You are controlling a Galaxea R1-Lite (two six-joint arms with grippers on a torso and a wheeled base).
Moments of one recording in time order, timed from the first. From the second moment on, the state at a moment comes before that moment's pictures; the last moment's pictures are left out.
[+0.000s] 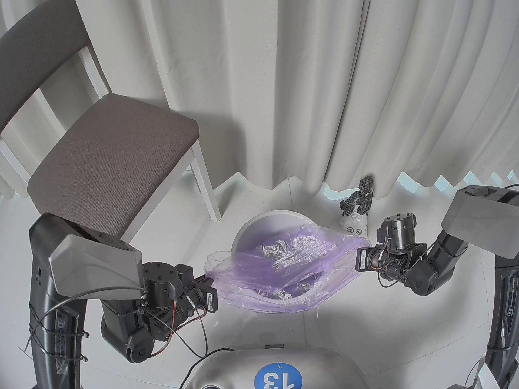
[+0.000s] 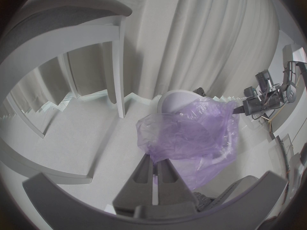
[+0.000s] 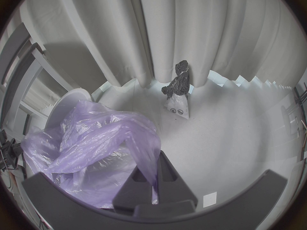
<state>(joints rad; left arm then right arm) -0.47 2.39 -0.45 -1.55 0.08 -0.10 0.29 2.30 -0.81 -0.89 -0.14 0.24</state>
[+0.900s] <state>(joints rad) -0.45 2.48 -0.57 -1.55 0.20 -0.09 0.24 2.51 -0.46 -1.55 -0.07 -0.29</state>
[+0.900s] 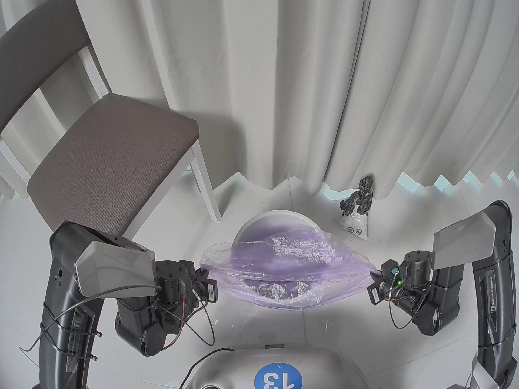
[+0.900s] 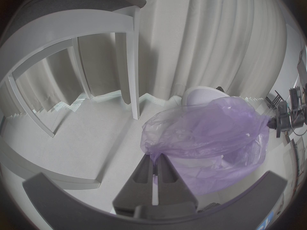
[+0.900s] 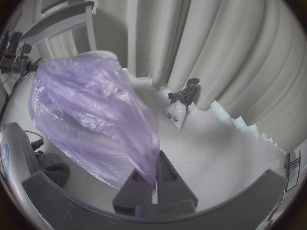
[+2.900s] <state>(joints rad) -0.46 2.41 -0.58 -1.55 0.22 -0.12 0.68 2.25 -0.56 -1.55 -0.24 -0.10</state>
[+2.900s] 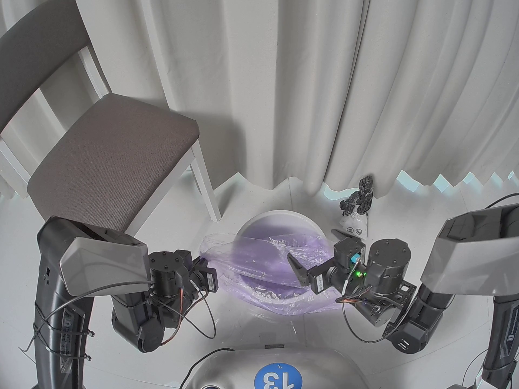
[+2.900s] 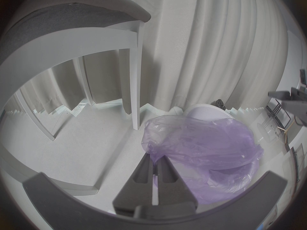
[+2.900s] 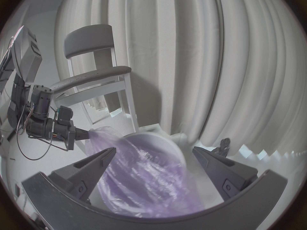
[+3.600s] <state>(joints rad) -0.46 2.42 -0.59 -1.55 0.22 -0.13 0.74 2.38 -0.54 -1.55 -0.32 -0.17</state>
